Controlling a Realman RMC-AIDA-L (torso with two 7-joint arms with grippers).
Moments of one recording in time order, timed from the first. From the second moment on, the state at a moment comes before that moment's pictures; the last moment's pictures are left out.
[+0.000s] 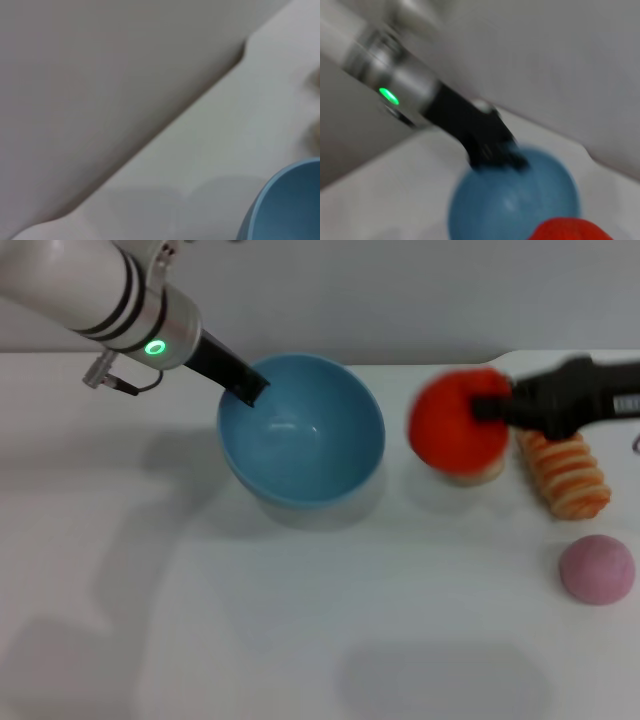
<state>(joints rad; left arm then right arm) -0.83 -2.06 1.37 1.10 2.62 1.20 -2.56 0.54 2.07 -0.86 -1.22 -2.03 -1.63 2.02</state>
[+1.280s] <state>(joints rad) -0.82 -2.06 1.43 1.09 2.55 1.19 -2.56 0.63 2.07 -0.97 -1.01 -1.89 -1.48 1.90</state>
